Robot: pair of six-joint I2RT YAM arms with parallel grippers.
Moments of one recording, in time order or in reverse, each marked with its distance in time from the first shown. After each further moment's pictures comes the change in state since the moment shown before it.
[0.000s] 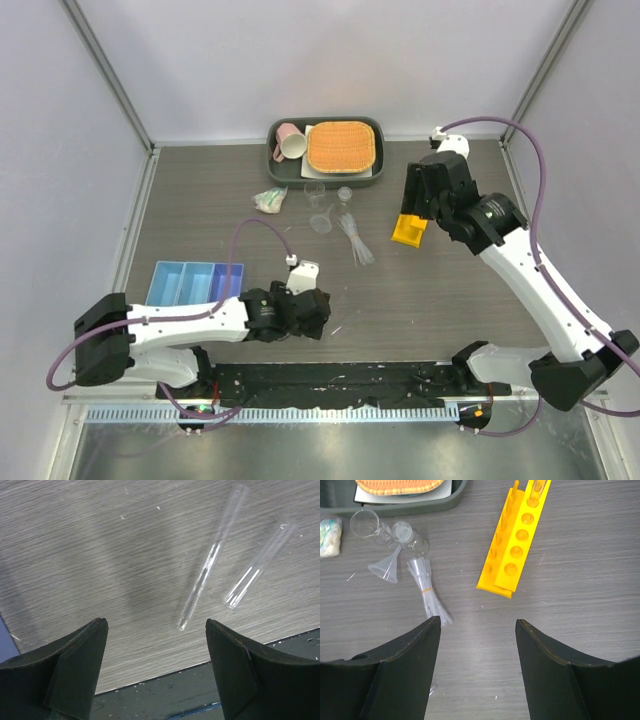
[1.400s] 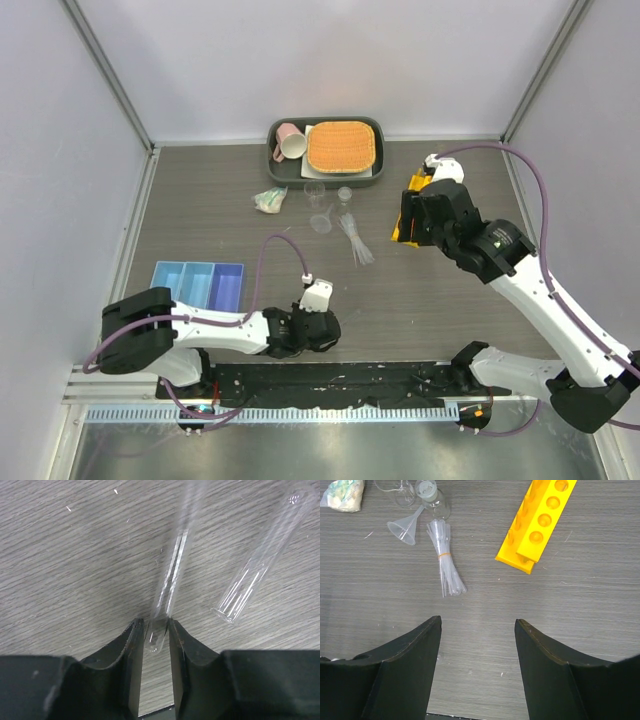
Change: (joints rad) left arm -0.125 0.202 -0.105 0.290 -0.064 0.005; right arm 0.106 -0.168 -0.156 -0.029 -0.054 0.029
